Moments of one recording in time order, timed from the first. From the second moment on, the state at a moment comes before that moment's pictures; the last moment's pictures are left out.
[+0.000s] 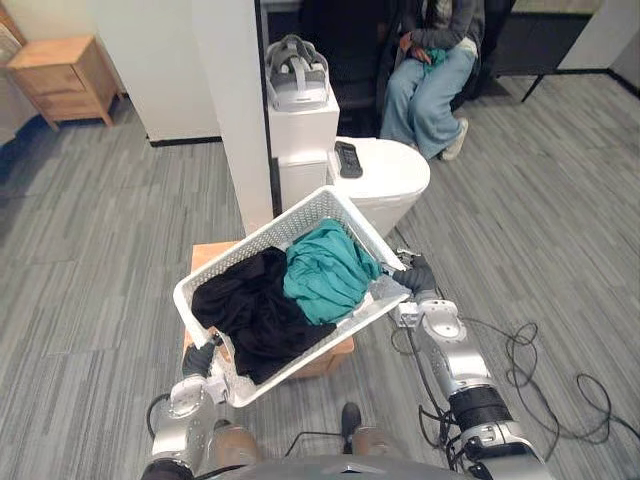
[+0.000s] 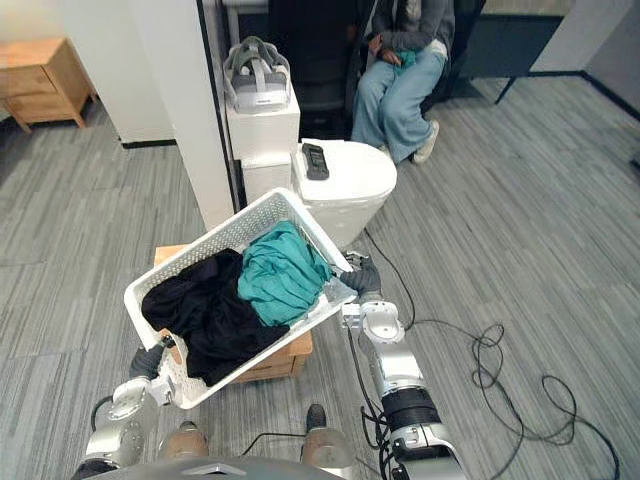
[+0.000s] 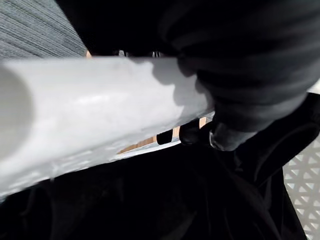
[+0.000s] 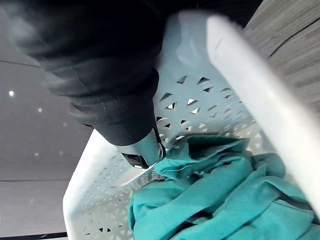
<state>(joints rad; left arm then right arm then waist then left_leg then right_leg) 0.11 0.09 -0.04 0.45 -0.41 0.03 0.26 -0.20 -0.26 0.06 0.28 0.19 0.02 -0.10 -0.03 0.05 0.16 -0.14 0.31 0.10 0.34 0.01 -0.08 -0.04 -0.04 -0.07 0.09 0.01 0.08</state>
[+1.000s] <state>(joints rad) 0.15 0.13 0.05 0.31 -0.35 0.05 0.25 -0.06 -0.07 0.00 0.22 0.12 -0.03 -0.12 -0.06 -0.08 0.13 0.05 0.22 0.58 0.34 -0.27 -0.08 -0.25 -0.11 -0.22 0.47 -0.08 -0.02</state>
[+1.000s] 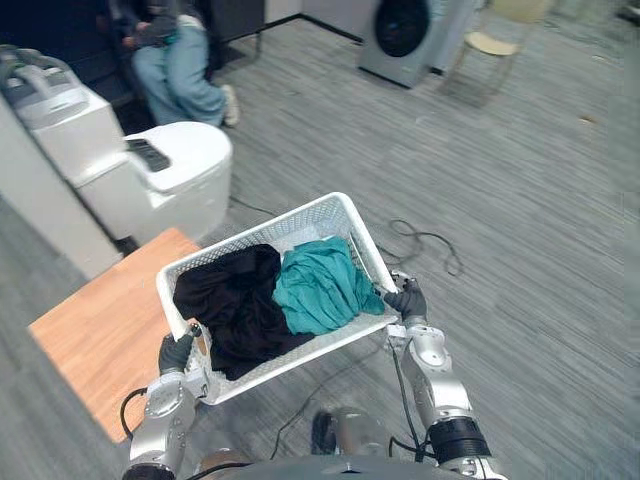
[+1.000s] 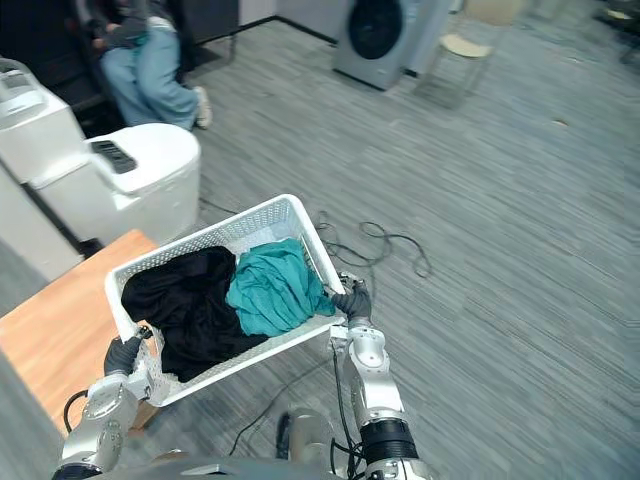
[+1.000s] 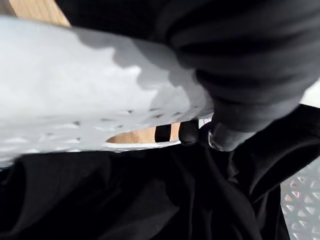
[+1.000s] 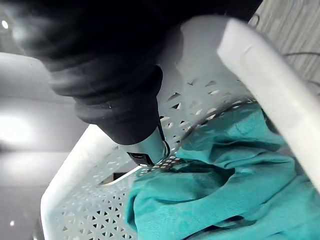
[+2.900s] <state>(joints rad) 0.27 0.00 -0.02 0.17 -0.36 0.05 0.23 0.34 -0.03 -0.10 -0.15 0.17 -0.06 -0.14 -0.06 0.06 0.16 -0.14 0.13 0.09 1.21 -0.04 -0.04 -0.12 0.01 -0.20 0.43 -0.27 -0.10</state>
